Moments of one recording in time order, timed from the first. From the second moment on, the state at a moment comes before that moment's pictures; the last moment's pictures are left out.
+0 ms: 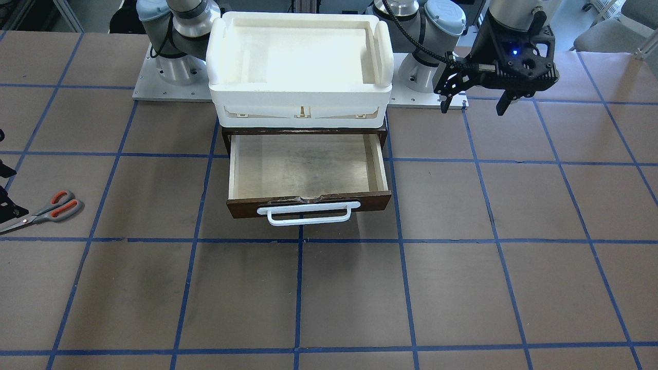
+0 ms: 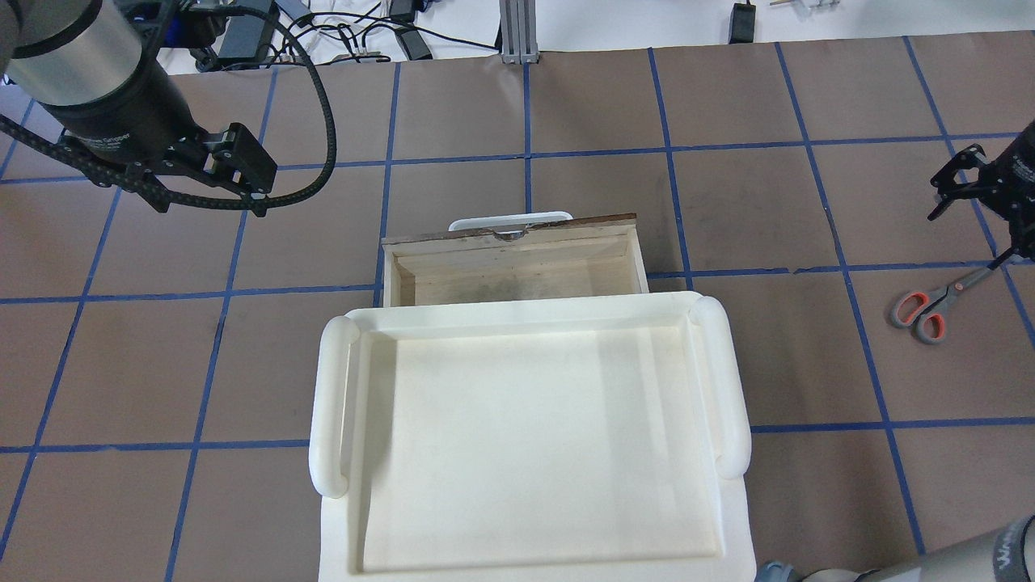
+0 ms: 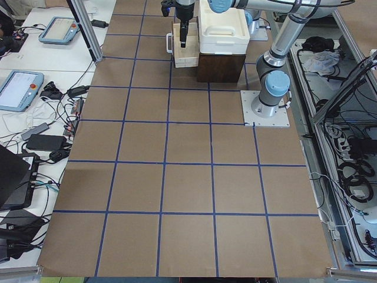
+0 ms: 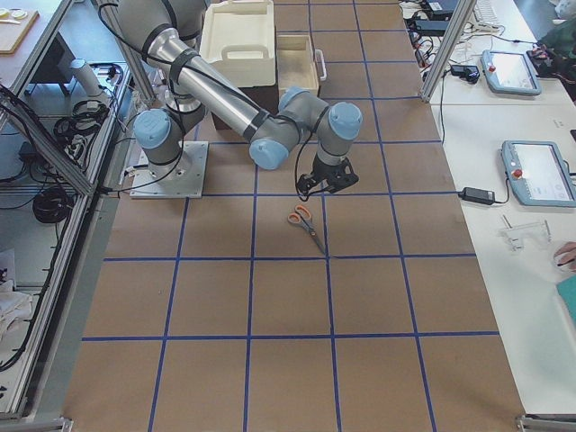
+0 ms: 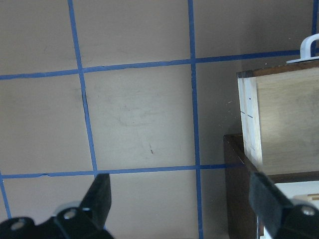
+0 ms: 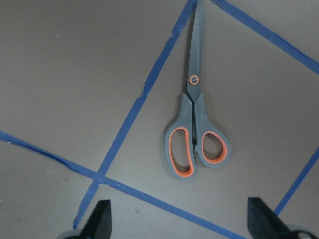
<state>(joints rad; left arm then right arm) -1.52 -1.48 -1.57 -1.63 1.62 0.12 0.96 -1.31 1.76 -1.90 -1.59 0.45</state>
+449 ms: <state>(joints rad) -1.52 -1.48 -1.57 -1.63 1.63 0.12 0.86 -1.25 1.88 -2.11 -1.58 0.38</state>
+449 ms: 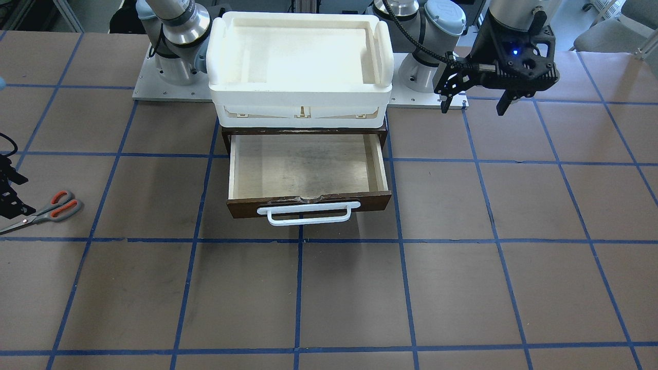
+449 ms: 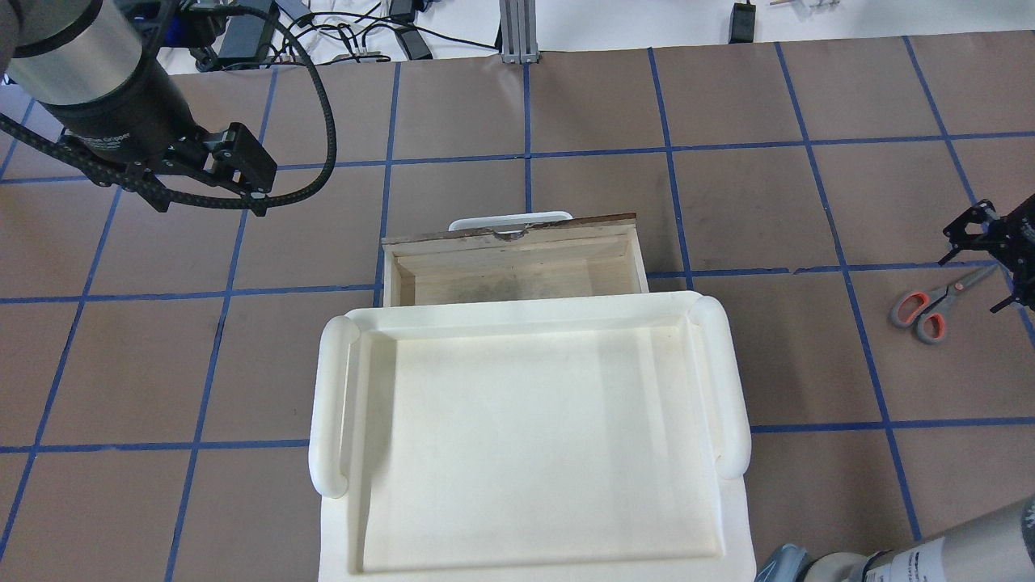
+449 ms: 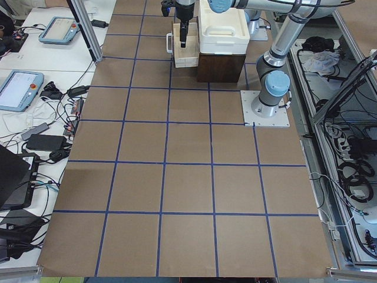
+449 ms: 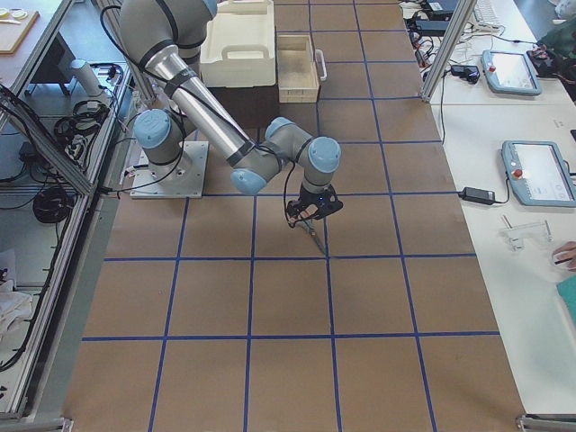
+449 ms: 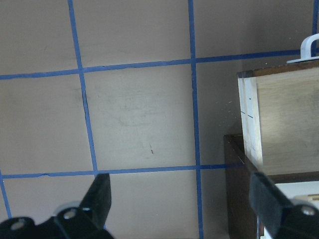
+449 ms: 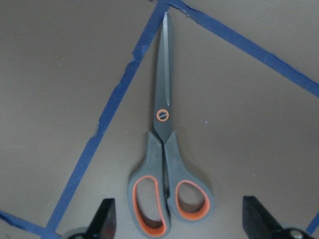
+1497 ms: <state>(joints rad) -1.52 -1.48 -1.57 -1.63 1.65 0.12 0.84 -1.18 1.95 -2.33 -1.57 0.41</state>
